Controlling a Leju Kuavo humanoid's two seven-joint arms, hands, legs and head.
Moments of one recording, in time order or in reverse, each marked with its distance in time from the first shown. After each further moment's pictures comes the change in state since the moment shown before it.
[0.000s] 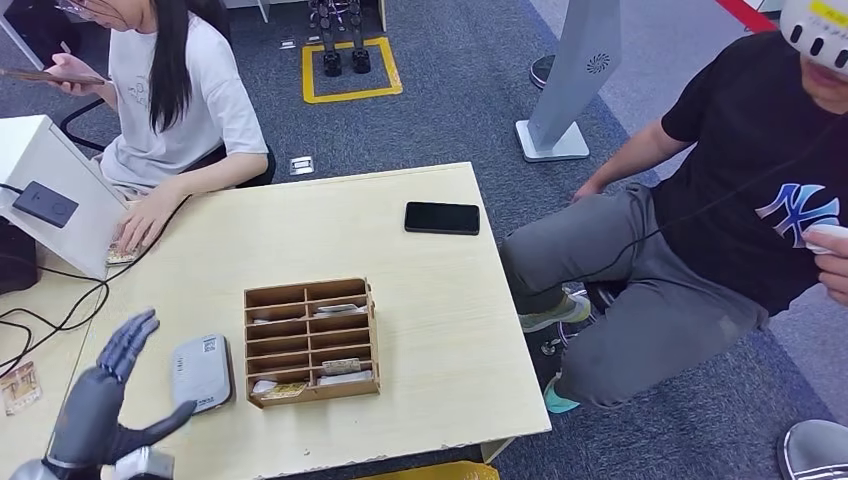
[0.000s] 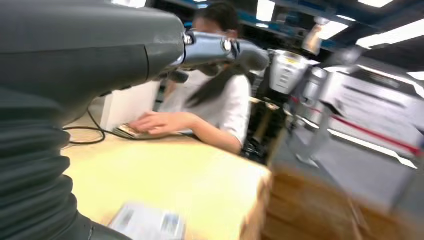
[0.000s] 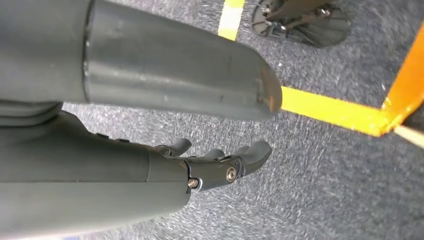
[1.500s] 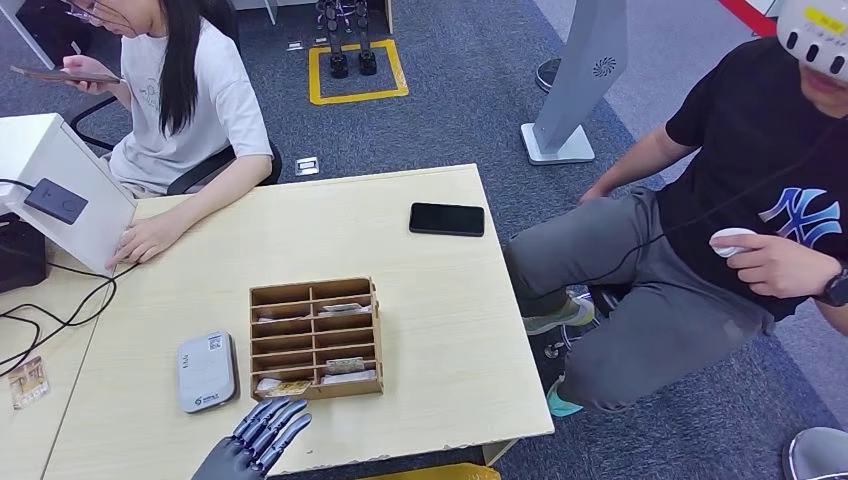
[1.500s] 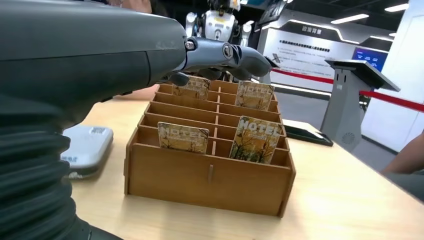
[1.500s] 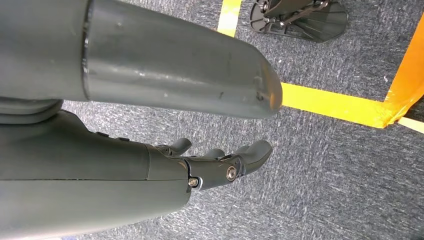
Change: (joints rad) left arm -0.040 0.171 -0.700 -0.079 -0.238 0.214 0.389; right arm -0.005 -0.007 -0.071 0.000 0.052 0.008 0.007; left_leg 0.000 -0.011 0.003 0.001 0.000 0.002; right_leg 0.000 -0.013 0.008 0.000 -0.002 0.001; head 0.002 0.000
